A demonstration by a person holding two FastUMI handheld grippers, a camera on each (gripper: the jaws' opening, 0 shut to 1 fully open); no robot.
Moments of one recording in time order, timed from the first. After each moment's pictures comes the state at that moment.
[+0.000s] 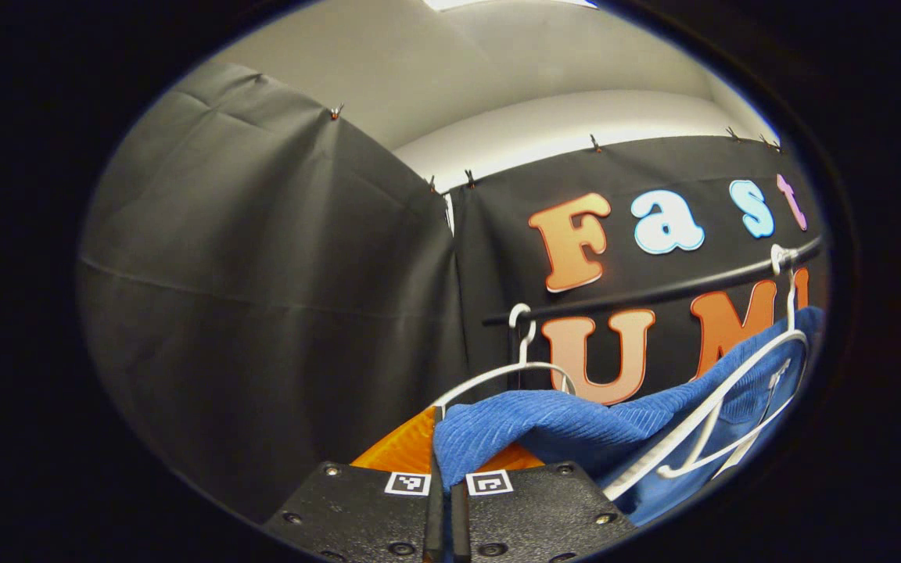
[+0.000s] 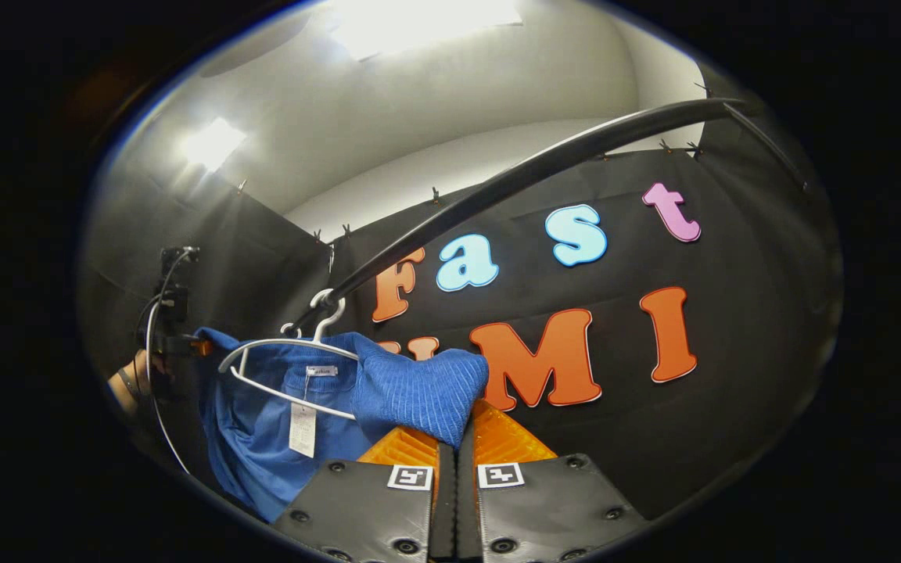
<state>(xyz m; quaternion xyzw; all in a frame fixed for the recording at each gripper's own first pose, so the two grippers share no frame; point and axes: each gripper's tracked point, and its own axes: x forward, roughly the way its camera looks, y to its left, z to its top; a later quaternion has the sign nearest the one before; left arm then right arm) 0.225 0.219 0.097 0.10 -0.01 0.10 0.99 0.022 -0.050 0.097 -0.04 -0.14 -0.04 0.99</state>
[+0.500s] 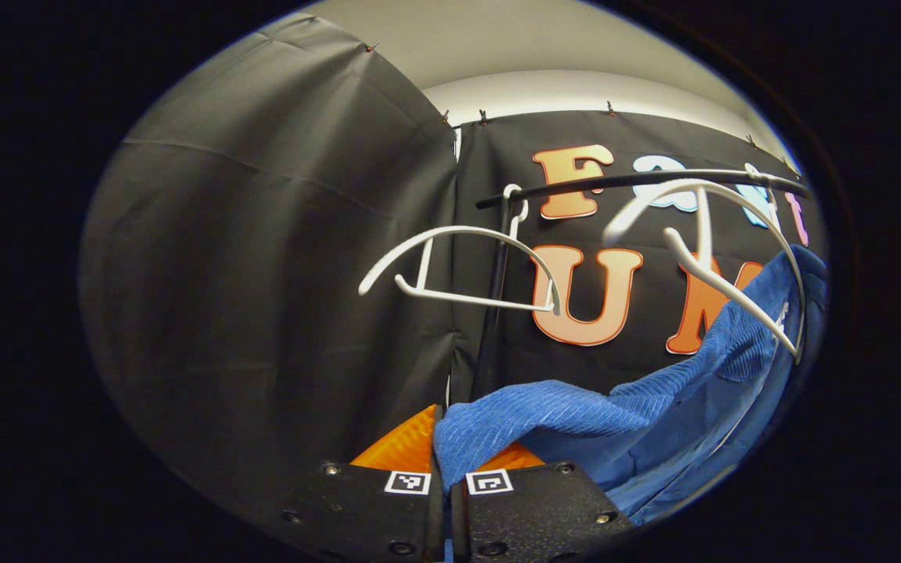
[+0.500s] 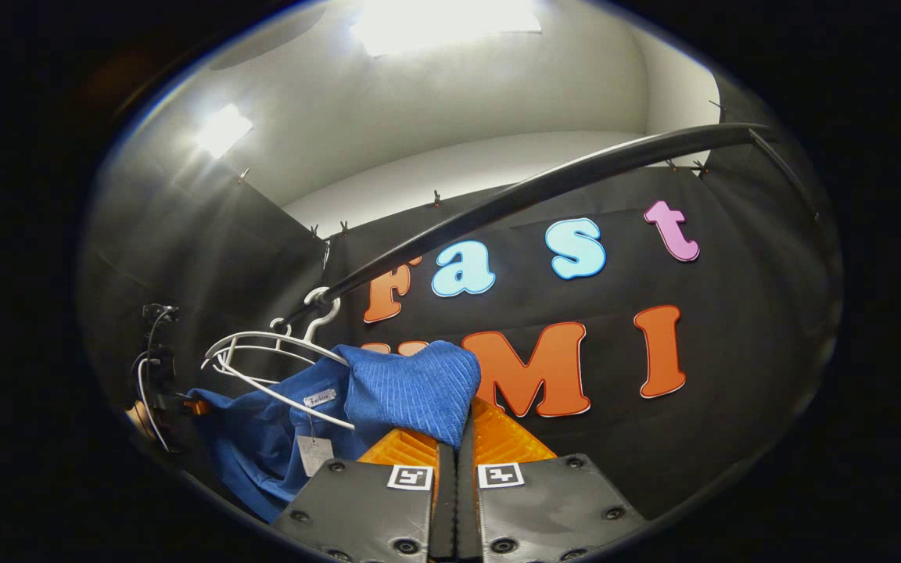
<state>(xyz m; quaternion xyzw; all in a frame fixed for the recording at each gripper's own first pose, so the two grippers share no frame) 0.182 0.209 -0.045 0.03 0.07 0.09 0.99 0.039 -0.046 0.105 -0.08 -0.15 -0.06 0.98</state>
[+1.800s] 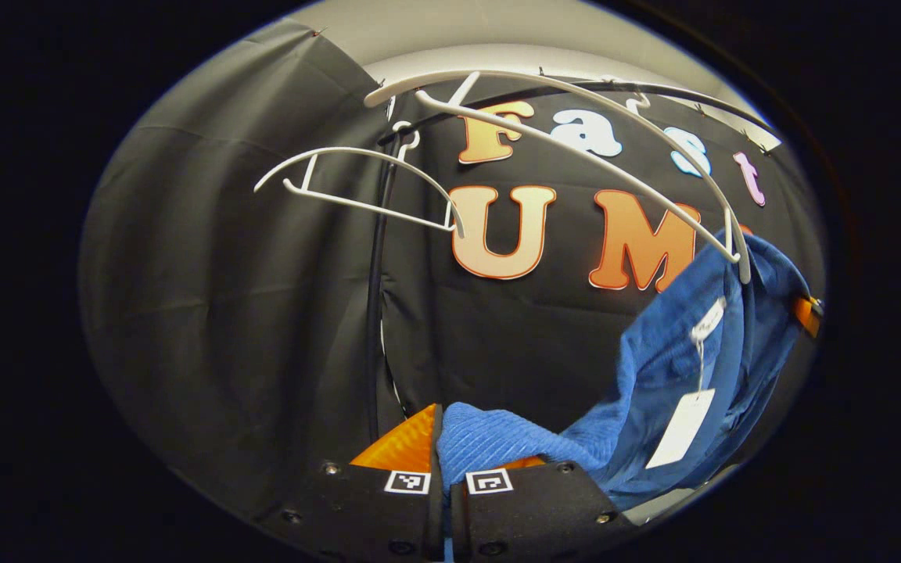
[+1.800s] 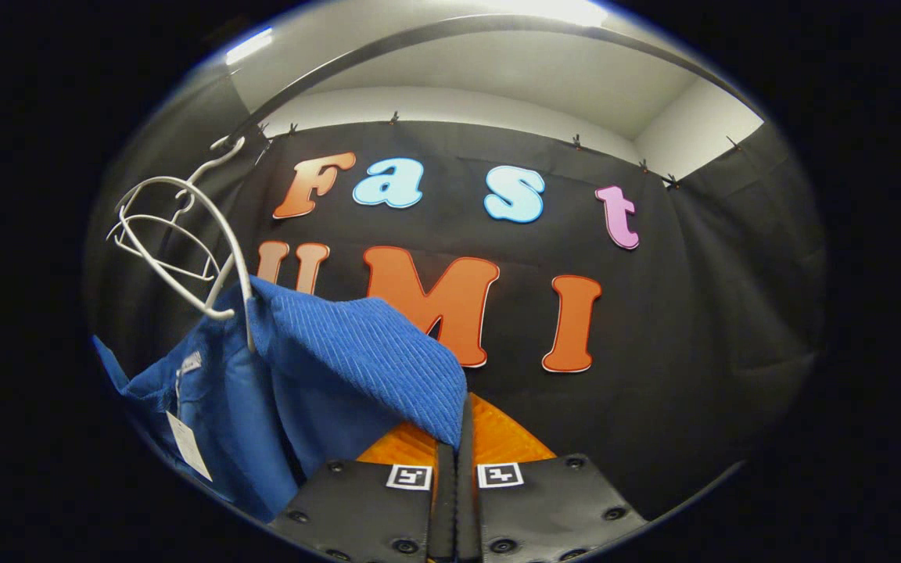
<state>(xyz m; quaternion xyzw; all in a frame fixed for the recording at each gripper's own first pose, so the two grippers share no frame) 0.139 0.091 -0.150 0.03 0.14 -0.01 0.99 0.074 -0.177 0.010 -0.17 -0.03 -0.23 0.96</state>
